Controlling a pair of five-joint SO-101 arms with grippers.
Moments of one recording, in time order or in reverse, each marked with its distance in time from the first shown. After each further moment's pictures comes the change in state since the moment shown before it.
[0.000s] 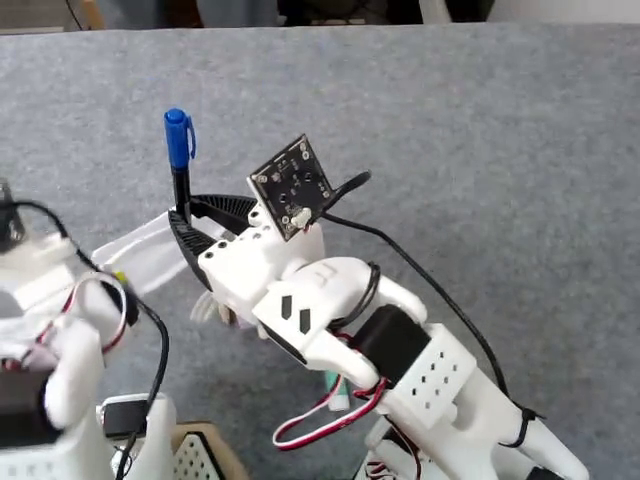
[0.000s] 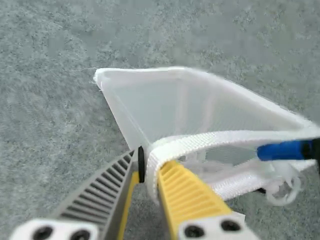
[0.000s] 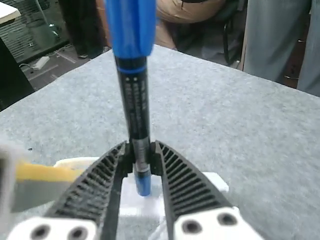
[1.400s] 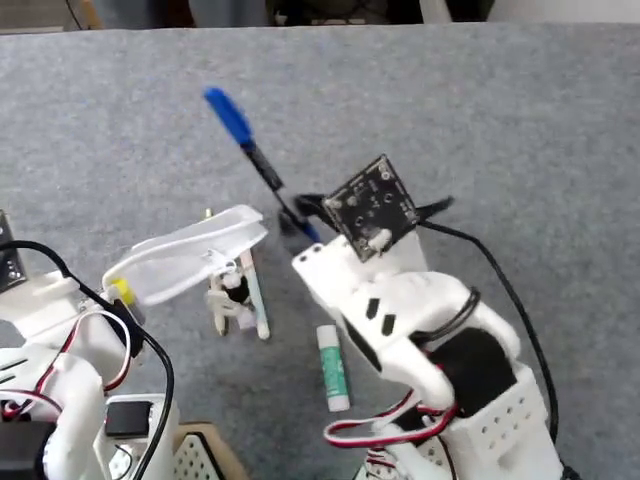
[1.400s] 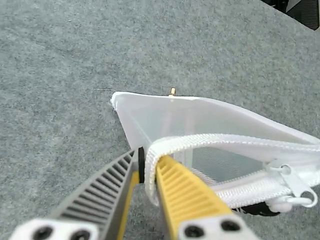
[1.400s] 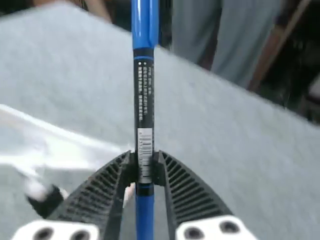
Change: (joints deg) left arm 3.9 -3.1 0.6 0.0 -0.2; right arm 17.3 -12.6 -3.3 27.6 16.5
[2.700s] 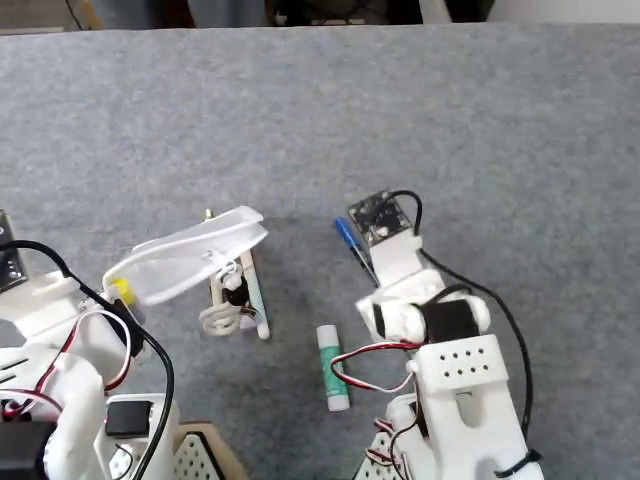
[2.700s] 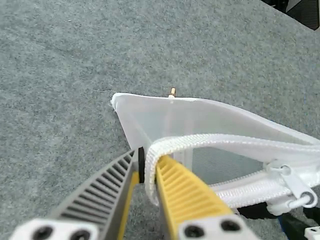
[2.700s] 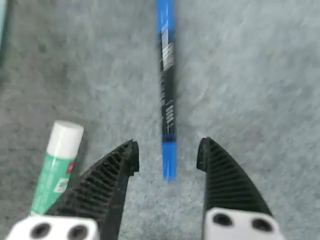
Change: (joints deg) left arm 0.0 0.0 0.0 0.0 0.0; right arm 22.2 3.3 32.8 4.0 9.3
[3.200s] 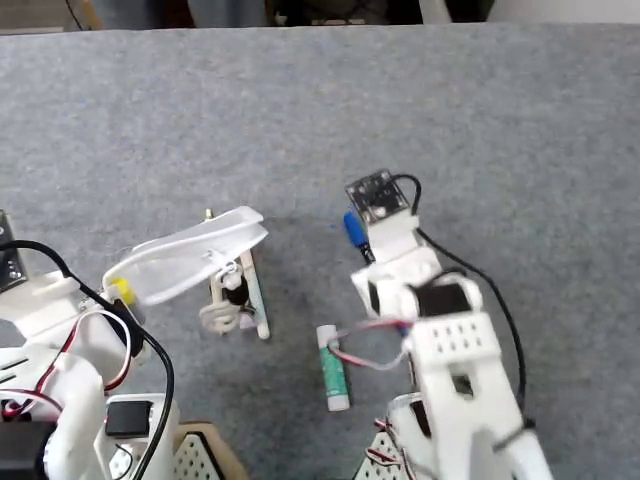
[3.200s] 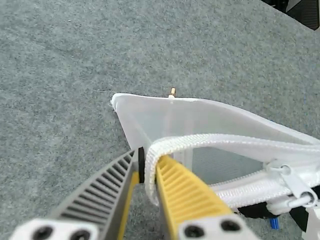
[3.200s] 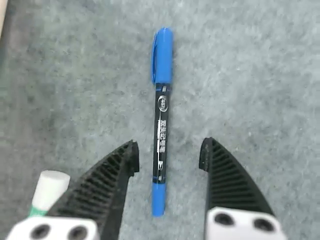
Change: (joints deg) left arm 0.0 0.0 0.0 0.0 0.0; right arm 0.2 12.5 -4.8 -13.6 0.0
